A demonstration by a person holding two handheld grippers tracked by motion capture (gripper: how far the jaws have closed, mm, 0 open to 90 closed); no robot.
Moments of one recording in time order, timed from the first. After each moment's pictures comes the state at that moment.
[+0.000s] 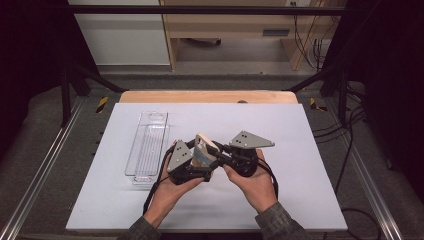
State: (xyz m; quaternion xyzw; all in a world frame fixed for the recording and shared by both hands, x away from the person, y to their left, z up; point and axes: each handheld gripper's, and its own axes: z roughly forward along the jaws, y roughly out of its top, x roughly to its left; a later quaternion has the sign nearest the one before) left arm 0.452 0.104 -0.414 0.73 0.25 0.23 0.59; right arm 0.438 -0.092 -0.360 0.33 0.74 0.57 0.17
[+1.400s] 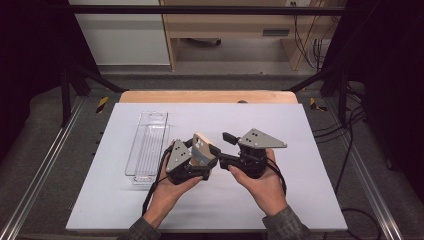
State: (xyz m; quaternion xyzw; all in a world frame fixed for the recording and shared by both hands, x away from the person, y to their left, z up) left arm 0.450 0.108 -0.411 0.73 0.26 0.25 0.58; right arm 0.426 -0.106 -0.340 0.33 0.71 0.58 0.20
